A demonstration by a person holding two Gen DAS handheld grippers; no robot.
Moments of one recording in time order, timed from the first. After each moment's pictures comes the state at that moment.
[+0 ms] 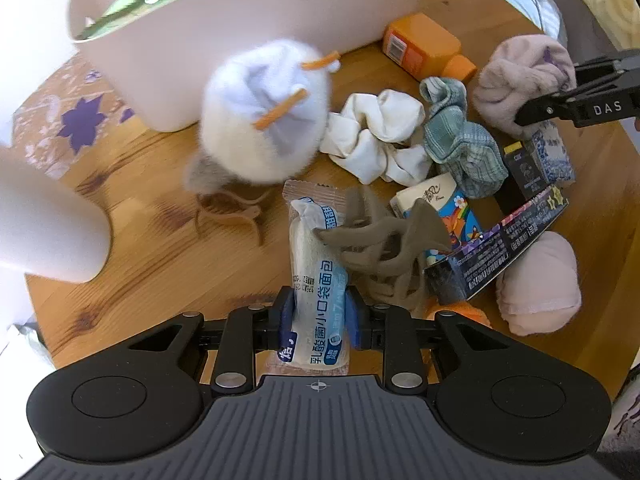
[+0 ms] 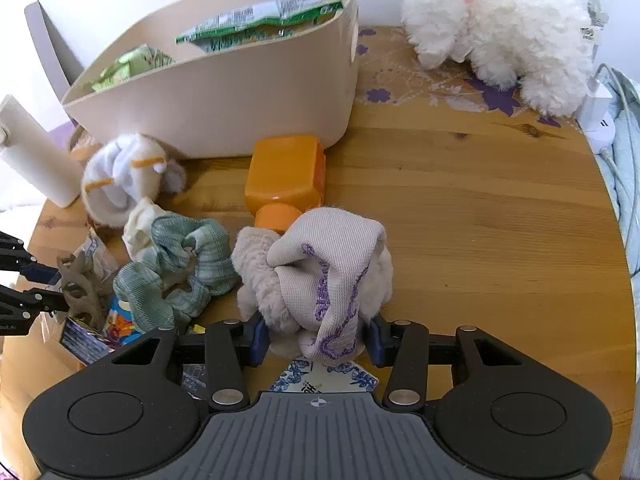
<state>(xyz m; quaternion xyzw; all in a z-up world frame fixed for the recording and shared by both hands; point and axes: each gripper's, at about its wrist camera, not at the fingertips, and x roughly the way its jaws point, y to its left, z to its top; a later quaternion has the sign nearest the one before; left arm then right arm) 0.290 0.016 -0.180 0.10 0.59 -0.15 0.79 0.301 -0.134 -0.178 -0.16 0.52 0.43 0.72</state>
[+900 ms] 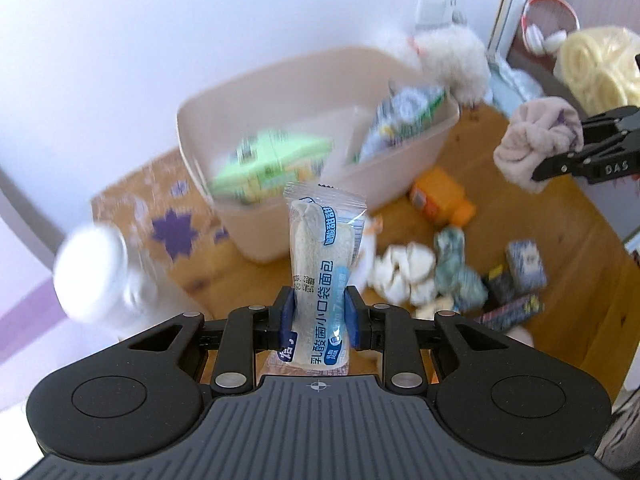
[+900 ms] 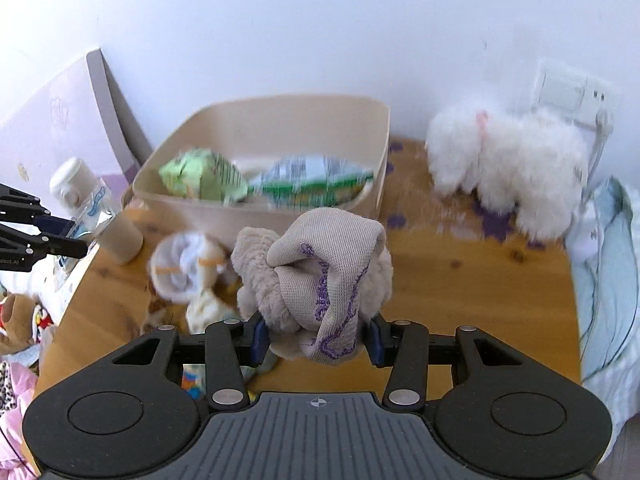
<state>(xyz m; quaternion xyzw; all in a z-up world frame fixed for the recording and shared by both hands) 0.298 0.052 -0.059 0.07 0.47 -0.12 0.87 0.318 -0.124 -0.073 -0.16 0.42 0.49 0.74</state>
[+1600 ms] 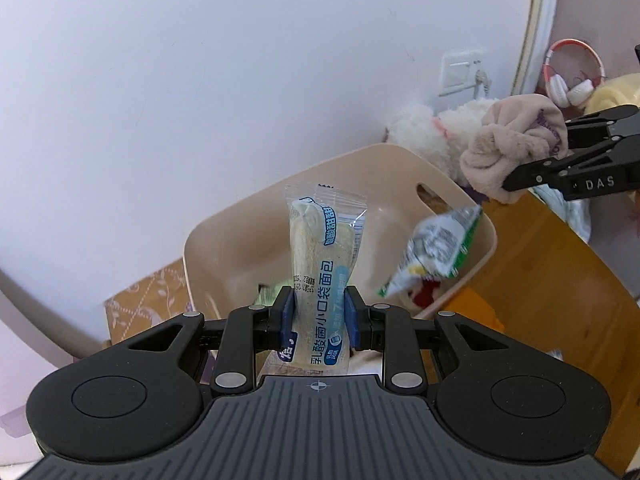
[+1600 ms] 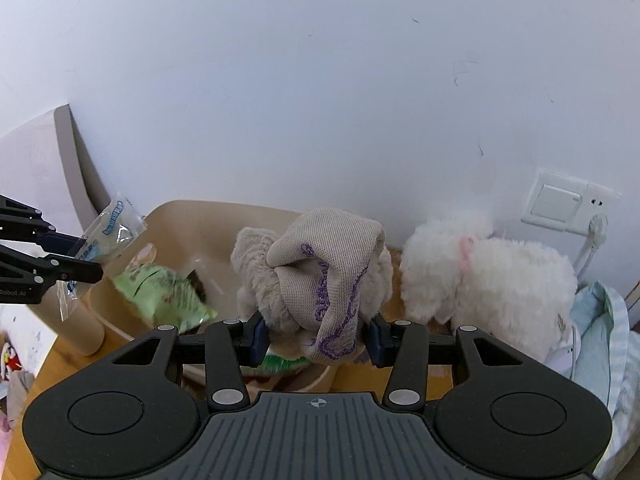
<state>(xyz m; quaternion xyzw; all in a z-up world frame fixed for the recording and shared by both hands) 0.401 0.025 -0.021 0.08 0.42 -0.08 0.90 0.381 -0.048 -0.036 -0.16 0.36 0.49 0.78</state>
